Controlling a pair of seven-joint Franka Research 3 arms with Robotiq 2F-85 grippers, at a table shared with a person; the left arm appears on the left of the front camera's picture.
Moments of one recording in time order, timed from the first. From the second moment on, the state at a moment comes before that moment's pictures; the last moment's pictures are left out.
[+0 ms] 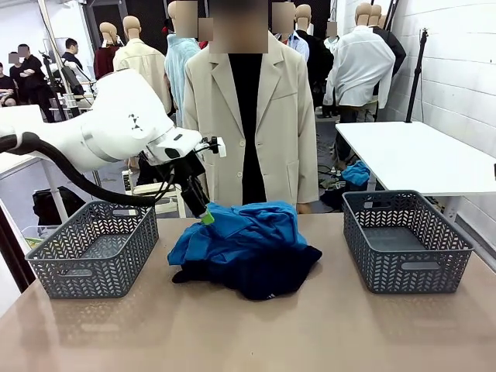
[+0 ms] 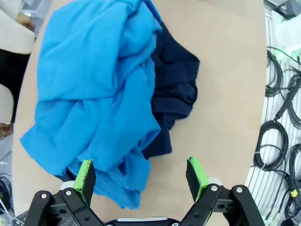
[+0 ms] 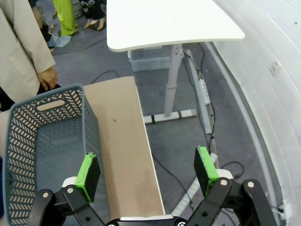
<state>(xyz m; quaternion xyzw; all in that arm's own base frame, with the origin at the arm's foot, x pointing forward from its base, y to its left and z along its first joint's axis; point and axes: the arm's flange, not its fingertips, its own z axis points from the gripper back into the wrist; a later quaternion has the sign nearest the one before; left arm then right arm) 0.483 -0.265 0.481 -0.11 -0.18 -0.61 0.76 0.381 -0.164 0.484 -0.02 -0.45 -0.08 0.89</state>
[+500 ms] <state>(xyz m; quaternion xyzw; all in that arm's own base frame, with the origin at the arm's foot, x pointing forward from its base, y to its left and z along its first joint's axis) 0.510 -0.282 0.480 -0.09 -0.22 -0.60 0.76 0.381 -0.164 0.484 -0.02 -0.45 -0.08 0.89</state>
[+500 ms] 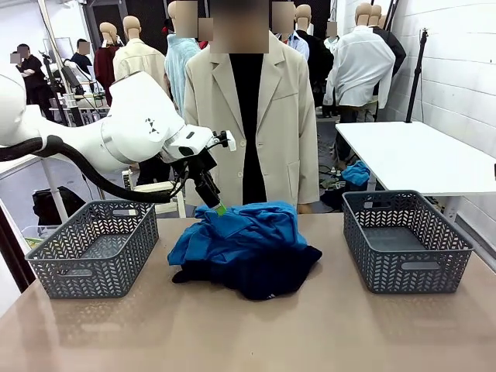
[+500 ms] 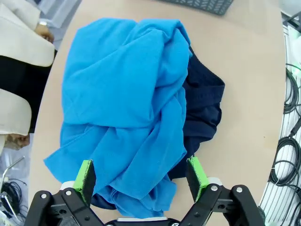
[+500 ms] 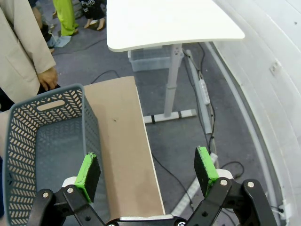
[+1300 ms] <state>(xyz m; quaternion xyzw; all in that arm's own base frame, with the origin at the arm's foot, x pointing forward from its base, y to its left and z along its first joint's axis) 0.525 -0.283 0.448 -0.09 -0.19 -0.61 0.77 0.381 -0.164 0.484 -0.02 -0.45 -0.08 0.89</state>
